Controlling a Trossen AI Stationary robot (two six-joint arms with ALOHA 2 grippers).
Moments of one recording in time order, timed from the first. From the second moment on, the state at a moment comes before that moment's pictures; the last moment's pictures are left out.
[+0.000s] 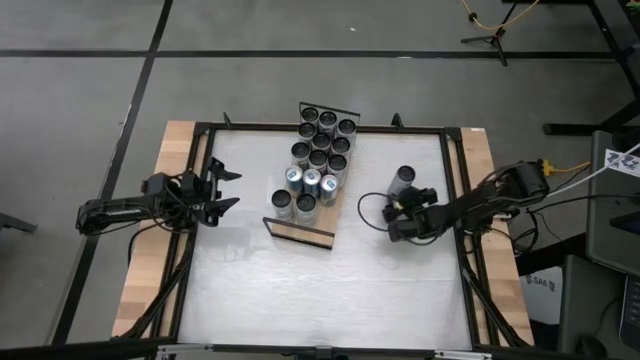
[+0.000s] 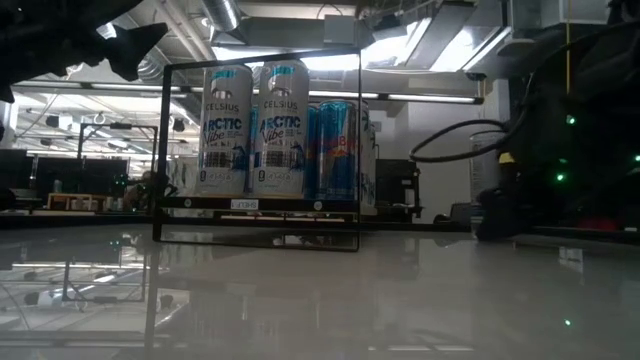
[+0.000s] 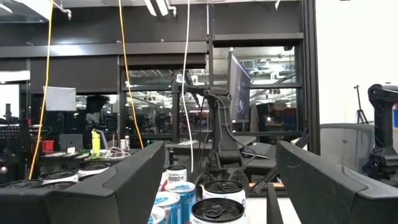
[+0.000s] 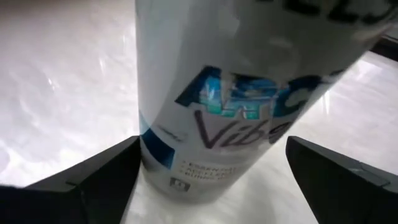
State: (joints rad) left arm 0.16 0.00 0.01 0.40 0.09 -0.04; right arm 0.20 1.57 0.37 -0.18 1.00 1.17
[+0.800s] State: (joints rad) left arm 0.16 0.01 0.01 0.03 0.08 0.07; right arm 0.20 1.05 0.37 -0.43 0.54 0.72
